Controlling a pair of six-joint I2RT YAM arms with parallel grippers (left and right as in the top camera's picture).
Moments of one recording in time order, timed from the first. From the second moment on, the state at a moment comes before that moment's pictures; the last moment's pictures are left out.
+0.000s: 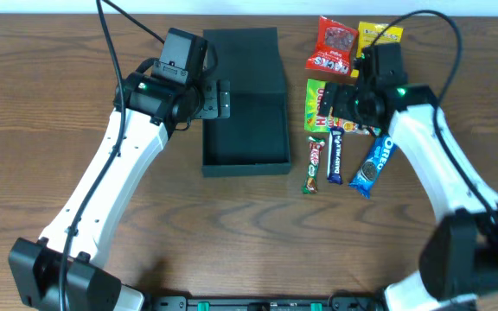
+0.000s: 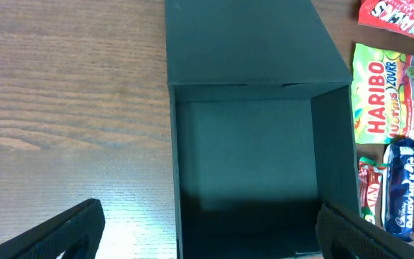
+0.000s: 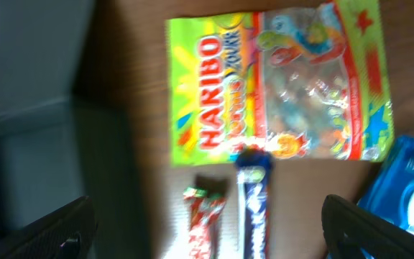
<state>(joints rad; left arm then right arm) -0.36 1.63 1.56 -0.94 -0.01 -0.36 0.15 1.74 1.38 -0.72 -0.04 0.37</state>
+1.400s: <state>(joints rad) -0.30 1.62 1.57 -0.94 -0.01 -0.36 0.06 2.22 1.74 -0.88 0.06 0.30</state>
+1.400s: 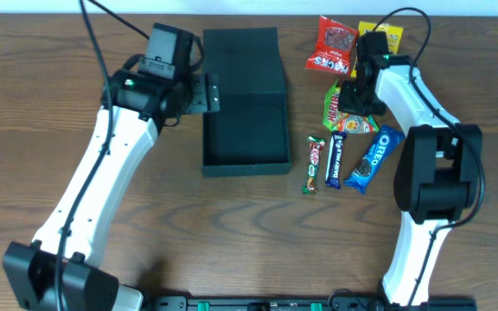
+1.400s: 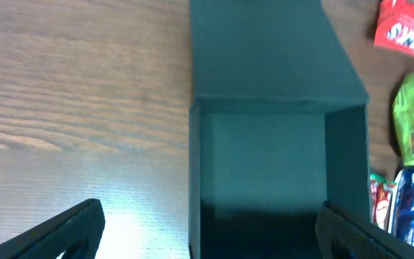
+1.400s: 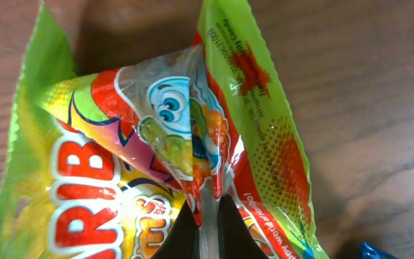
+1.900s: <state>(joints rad) -0.25 1.36 1.60 -1.00 -0.08 -0.36 0.25 2.23 2.24 -1.24 0.01 0.01</state>
